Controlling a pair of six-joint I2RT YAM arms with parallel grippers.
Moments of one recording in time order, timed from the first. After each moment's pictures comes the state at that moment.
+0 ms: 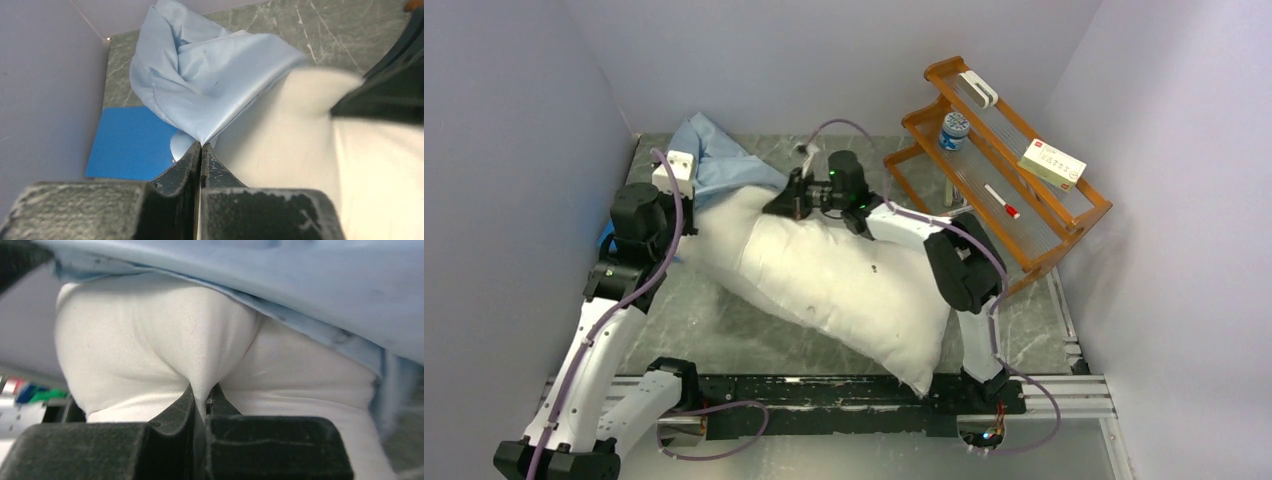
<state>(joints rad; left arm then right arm) -0.18 0.84 0.95 -0.39 -0.13 0.12 0.70 2.07 1.45 0.42 -0.72 0.48</state>
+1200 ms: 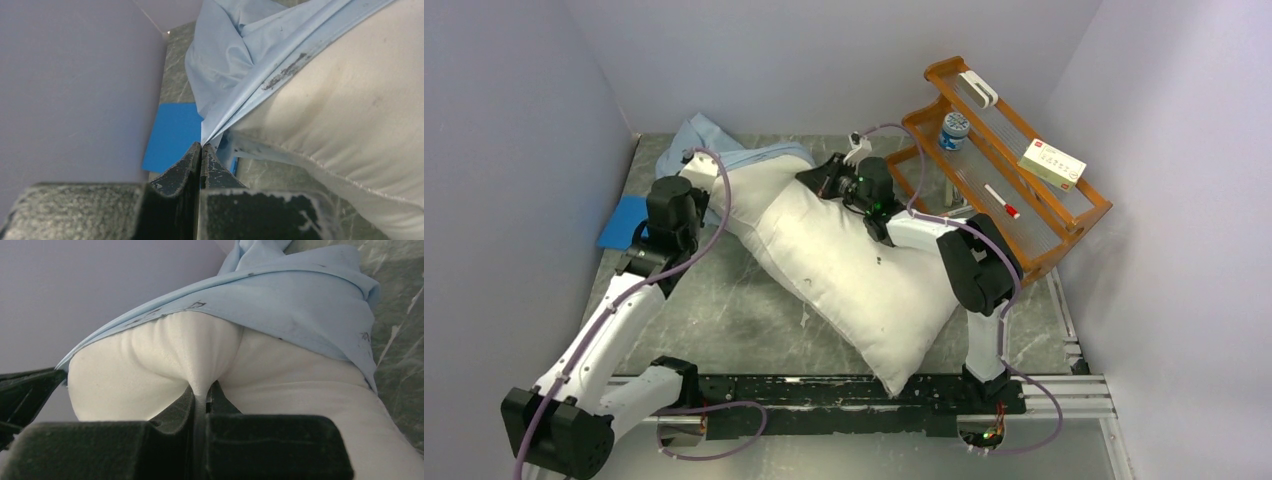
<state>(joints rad) -0.28 1.01 0.88 -0.18 -0.47 0.32 0.58 1.98 1.23 0.71 -0.27 0.77</state>
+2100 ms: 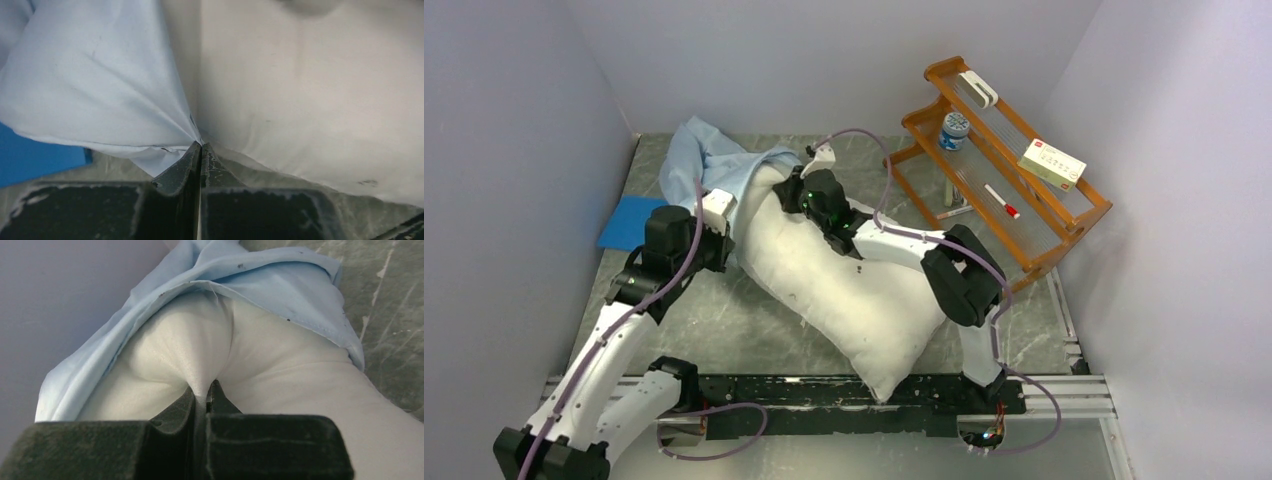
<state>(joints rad) -0.28 0.85 0.77 -0.48 0.10 0.07 0.82 1.98 1.36 0.46 0.18 0.54</state>
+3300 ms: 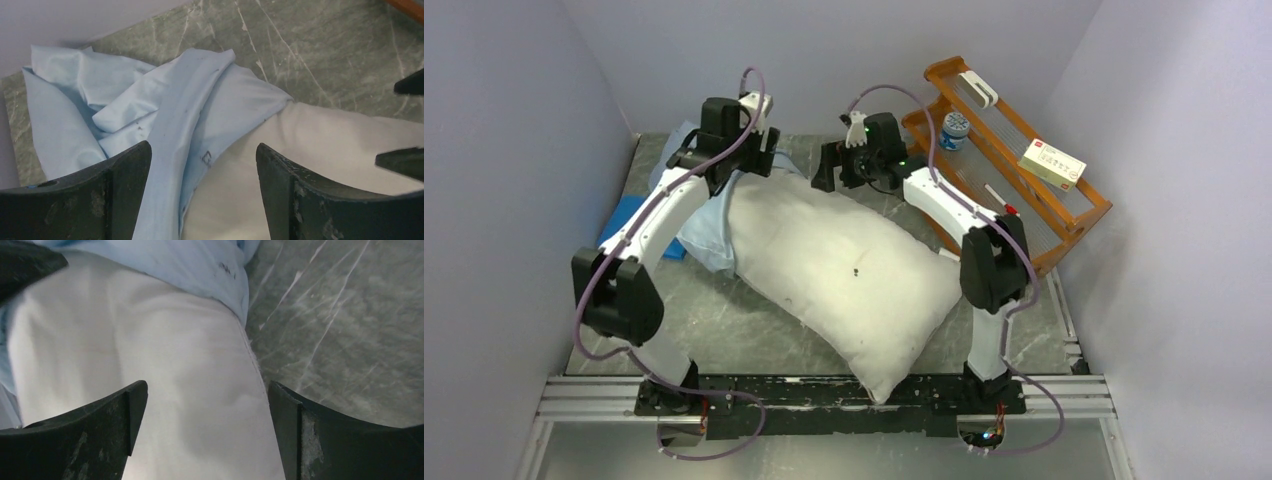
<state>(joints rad) -0.31 1.63 1.50 -0.40 -0.04 0.10 0.49 1.93 1.63 -0.23 -0.38 0.24</state>
